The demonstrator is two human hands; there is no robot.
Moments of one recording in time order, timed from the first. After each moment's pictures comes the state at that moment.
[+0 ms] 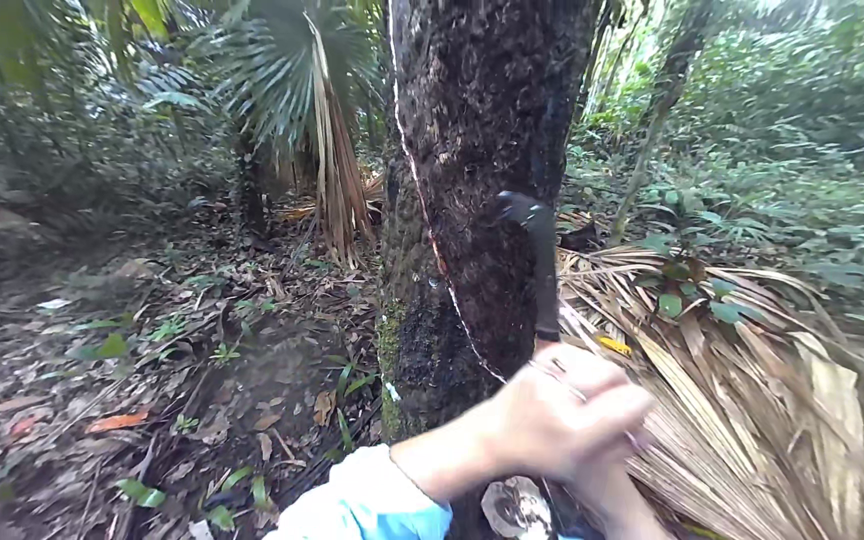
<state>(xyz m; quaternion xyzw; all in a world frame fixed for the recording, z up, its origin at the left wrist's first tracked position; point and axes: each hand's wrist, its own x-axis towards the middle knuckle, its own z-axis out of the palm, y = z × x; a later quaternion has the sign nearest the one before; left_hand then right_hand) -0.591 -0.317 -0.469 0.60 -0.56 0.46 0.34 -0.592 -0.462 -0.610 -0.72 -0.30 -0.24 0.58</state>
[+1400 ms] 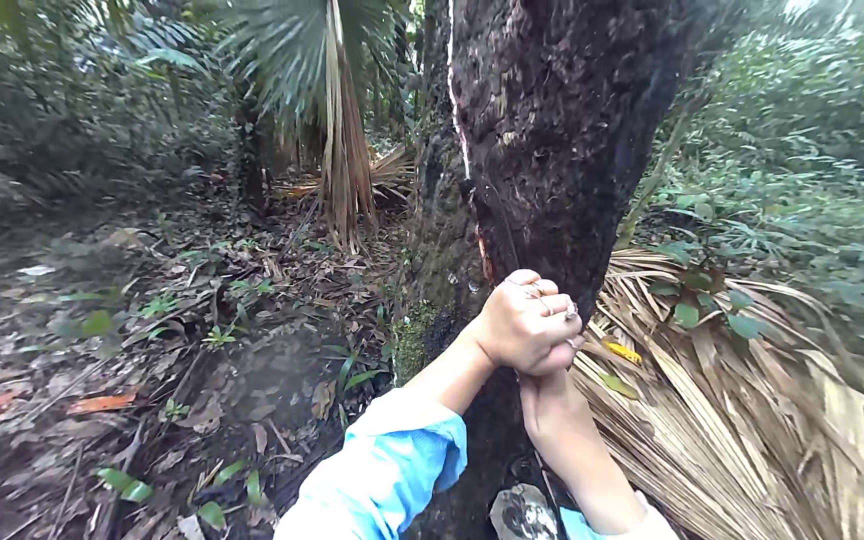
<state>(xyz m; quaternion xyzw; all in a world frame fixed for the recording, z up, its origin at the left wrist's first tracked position) -0.453 -0.266 -0.471 0.55 -0.55 0.58 0.25 -0.546 -0.369 -0.547 -0.86 -0.17 -0.42 0.22</state>
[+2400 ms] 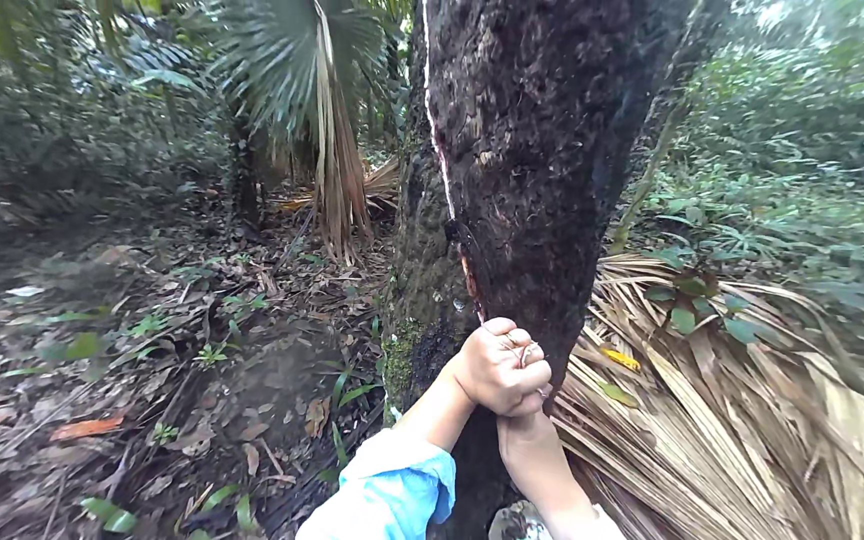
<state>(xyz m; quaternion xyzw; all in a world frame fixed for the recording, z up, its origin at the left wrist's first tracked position) -0.454 -0.266 -0.508 0.54 -0.54 0.61 0.22 -0.554 -0.363 -0.573 -0.87 -0.13 -0.37 0.30</state>
